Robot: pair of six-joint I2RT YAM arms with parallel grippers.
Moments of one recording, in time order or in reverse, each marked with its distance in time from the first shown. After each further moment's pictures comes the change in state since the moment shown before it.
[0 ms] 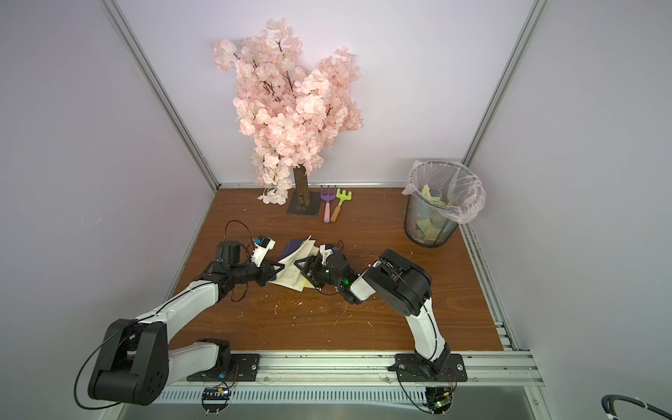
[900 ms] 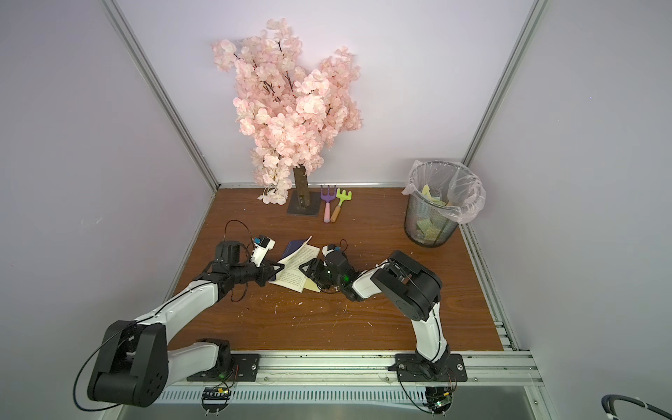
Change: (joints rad) left arm 0.000 -0.010 0.004 -0.018 -0.006 0.000; right arm -0.005 -0.084 0.005 -0.275 0.027 -0.135
